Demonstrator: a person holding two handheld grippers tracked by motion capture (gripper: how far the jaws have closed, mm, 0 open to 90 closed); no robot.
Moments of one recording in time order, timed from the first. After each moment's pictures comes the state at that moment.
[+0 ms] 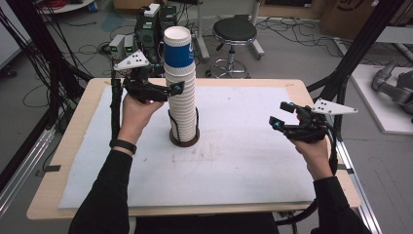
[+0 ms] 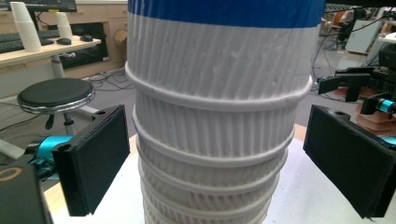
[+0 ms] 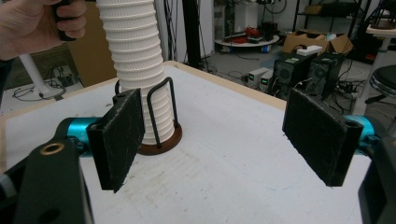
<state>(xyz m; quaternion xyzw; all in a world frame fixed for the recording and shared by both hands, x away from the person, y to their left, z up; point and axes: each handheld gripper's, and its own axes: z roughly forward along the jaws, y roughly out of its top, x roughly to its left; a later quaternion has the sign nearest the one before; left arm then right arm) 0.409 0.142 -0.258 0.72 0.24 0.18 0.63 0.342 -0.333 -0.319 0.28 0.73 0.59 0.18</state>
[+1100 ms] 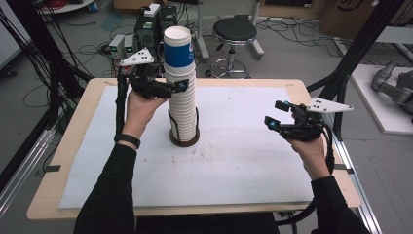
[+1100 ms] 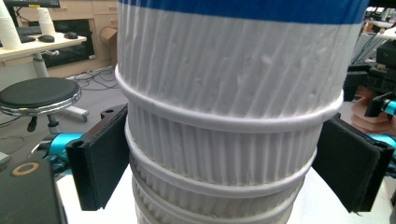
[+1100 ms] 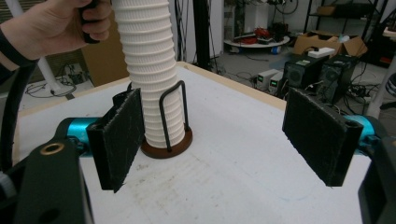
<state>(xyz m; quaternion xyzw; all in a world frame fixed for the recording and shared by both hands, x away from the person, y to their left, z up) 0.424 0.136 -0.260 0.73 0.22 0.16 0.63 0.344 -0.320 -0.314 0.27 0.74 0.60 0.17</state>
